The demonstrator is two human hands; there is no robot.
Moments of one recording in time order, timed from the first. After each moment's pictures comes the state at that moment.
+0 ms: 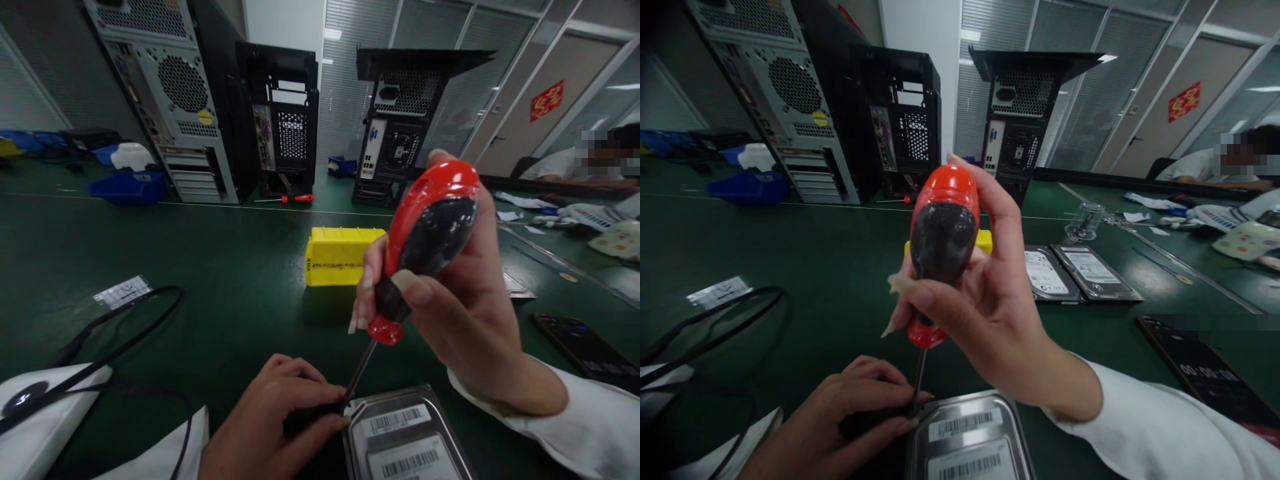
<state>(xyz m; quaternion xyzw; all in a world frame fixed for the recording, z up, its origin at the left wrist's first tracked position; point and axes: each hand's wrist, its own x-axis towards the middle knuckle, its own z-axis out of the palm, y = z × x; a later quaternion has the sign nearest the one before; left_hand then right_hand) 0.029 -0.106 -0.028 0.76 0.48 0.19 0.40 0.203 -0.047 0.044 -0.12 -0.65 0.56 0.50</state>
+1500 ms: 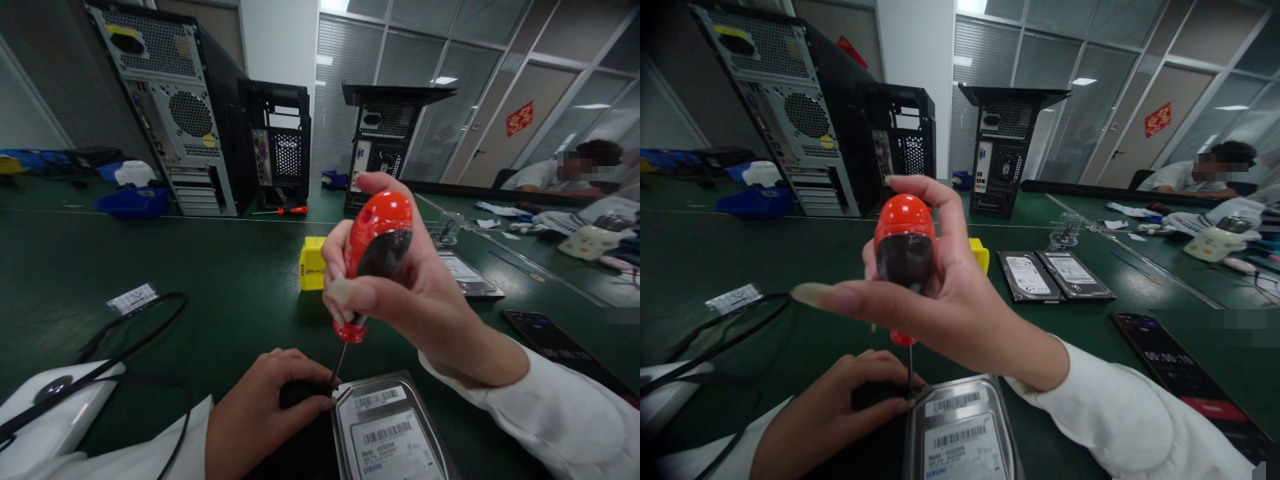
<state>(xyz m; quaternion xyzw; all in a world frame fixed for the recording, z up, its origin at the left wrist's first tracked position) 0.031 -0.107 -0.012 0.74 0.49 0.20 0.41 0.191 -0.061 0.076 -0.11 -0.65 0.60 0.45</state>
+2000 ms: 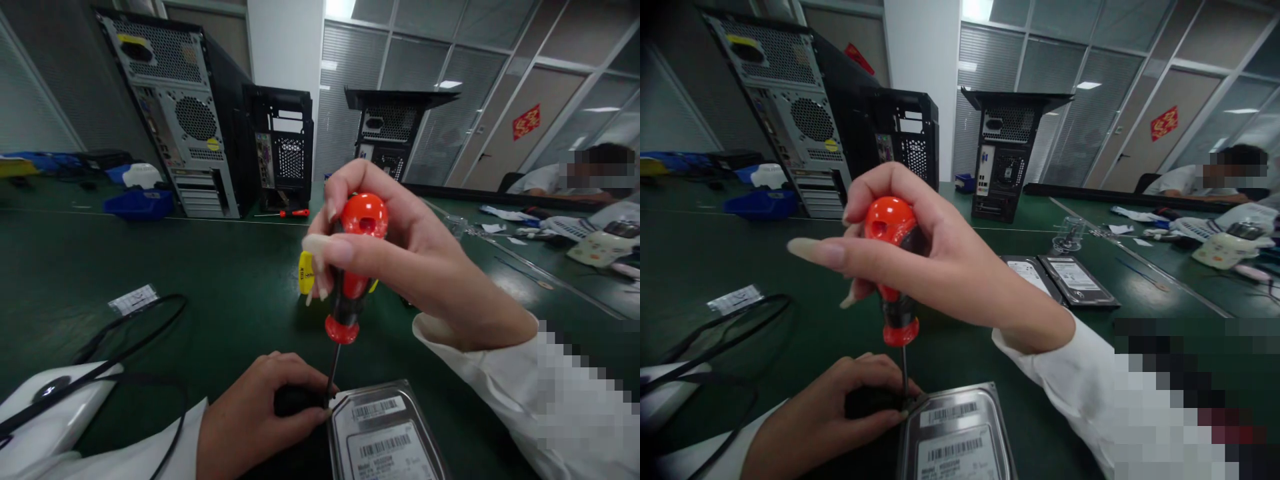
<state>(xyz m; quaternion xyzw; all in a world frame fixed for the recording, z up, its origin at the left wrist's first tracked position) 0.031 -0.107 -0.010 0.73 0.50 0.20 0.42 0.195 -0.048 0.107 -0.12 -0.74 0.53 0.39</state>
